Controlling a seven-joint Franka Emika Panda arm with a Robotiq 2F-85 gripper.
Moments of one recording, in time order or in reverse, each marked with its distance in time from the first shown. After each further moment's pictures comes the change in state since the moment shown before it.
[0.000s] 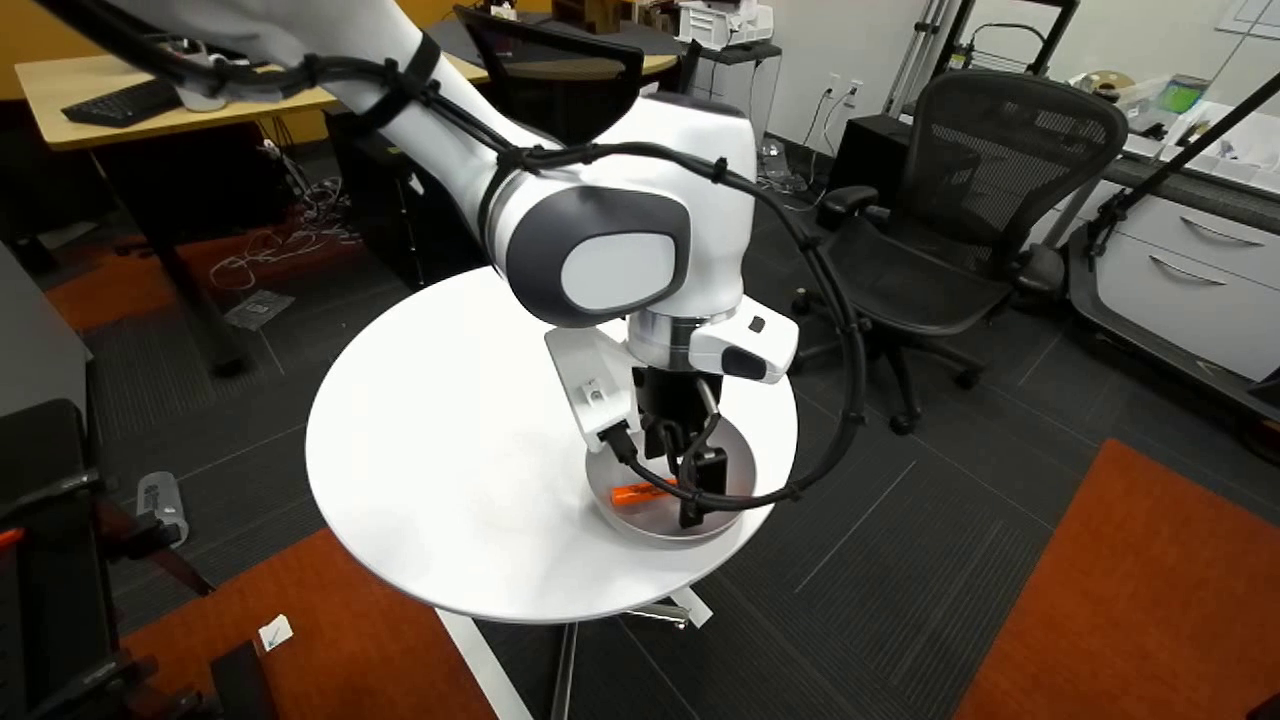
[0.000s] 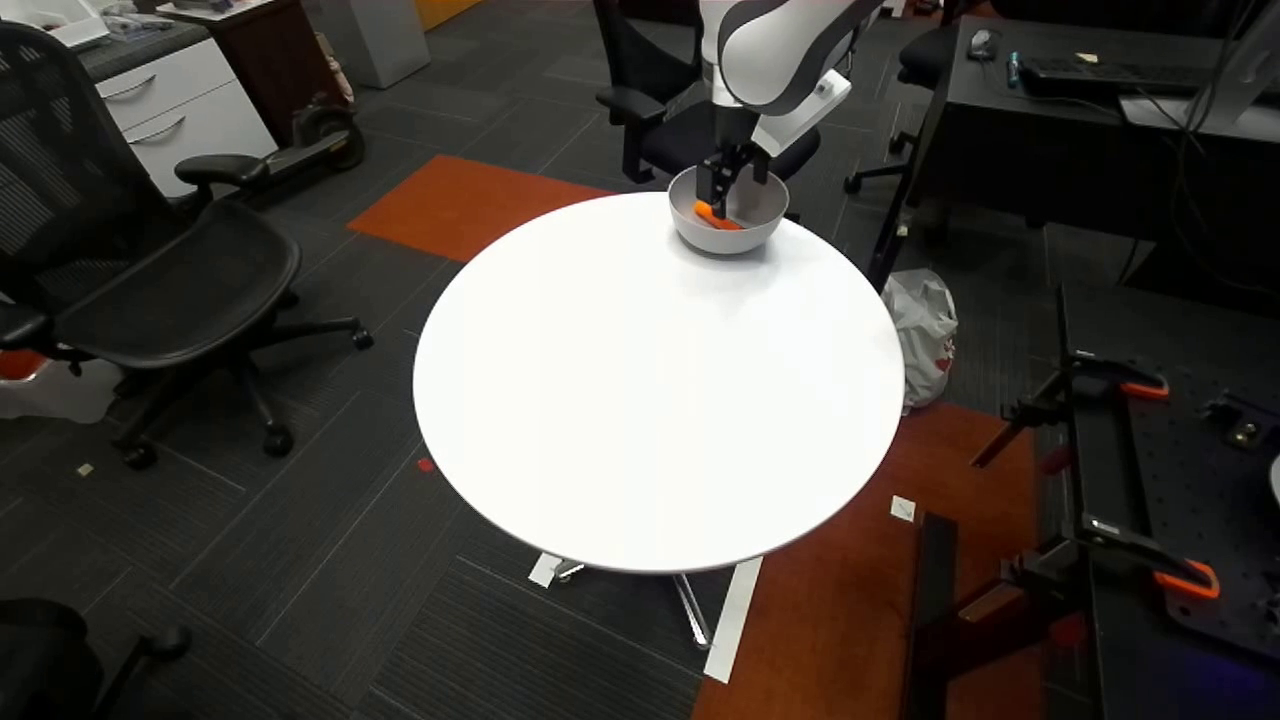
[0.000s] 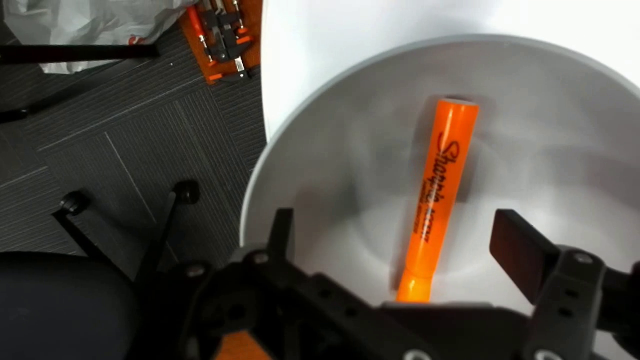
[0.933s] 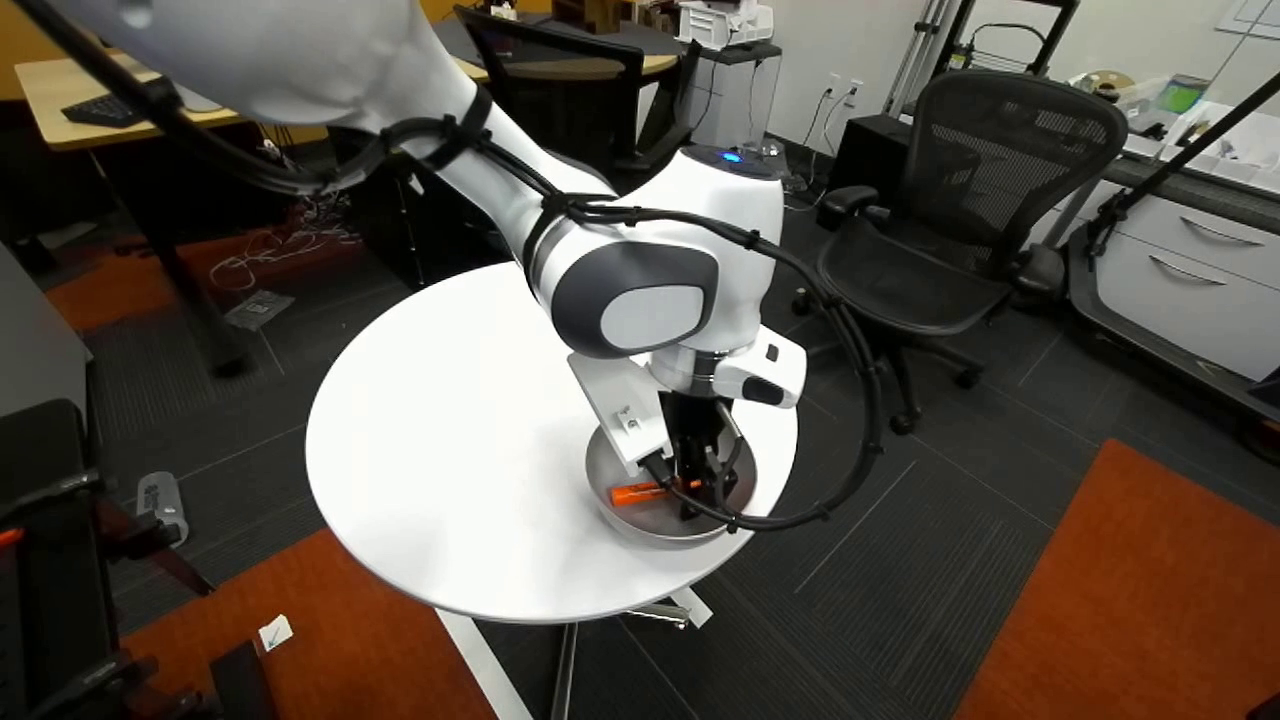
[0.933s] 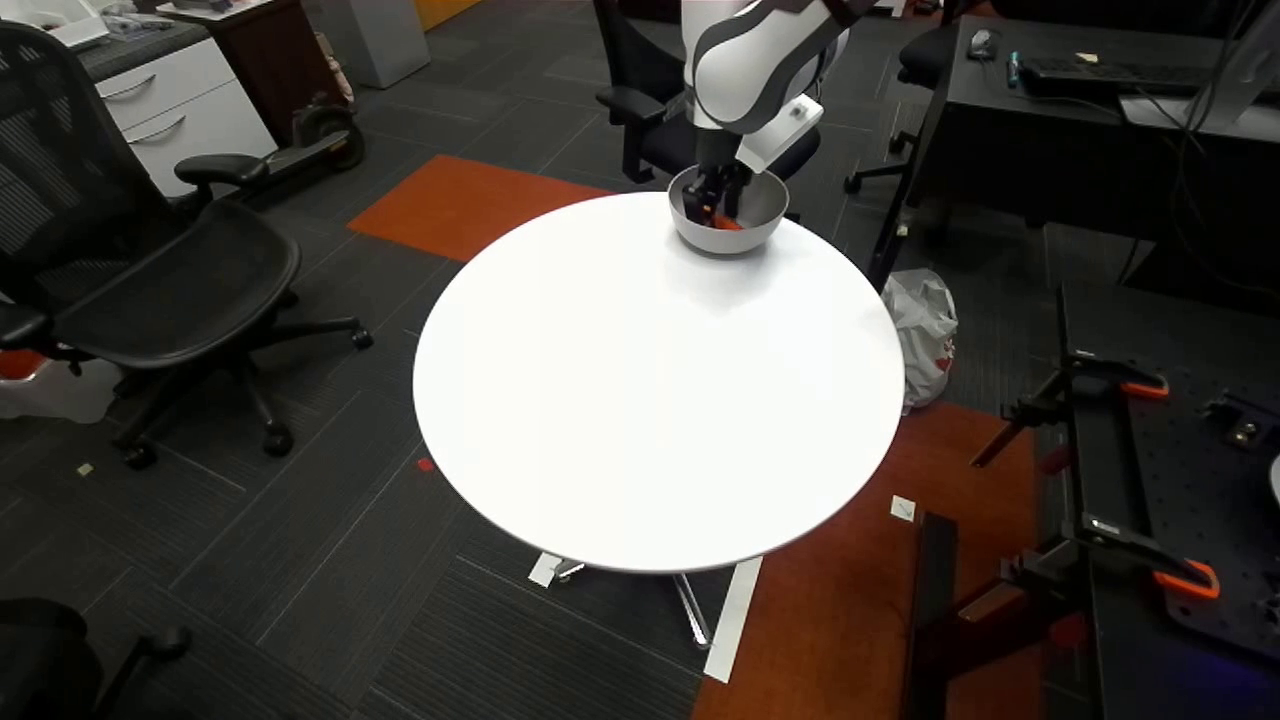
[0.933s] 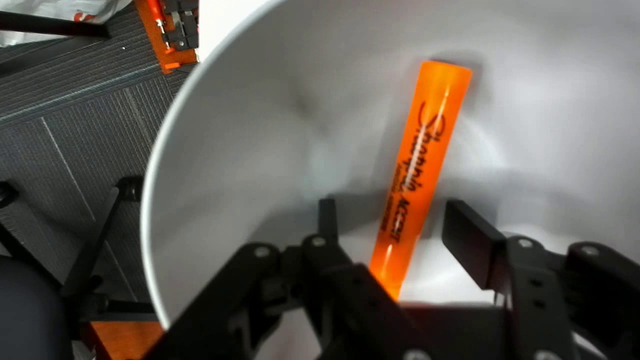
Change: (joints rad) arm -0.076 0.127 0.086 0.152 0.046 -0.038 -0.120
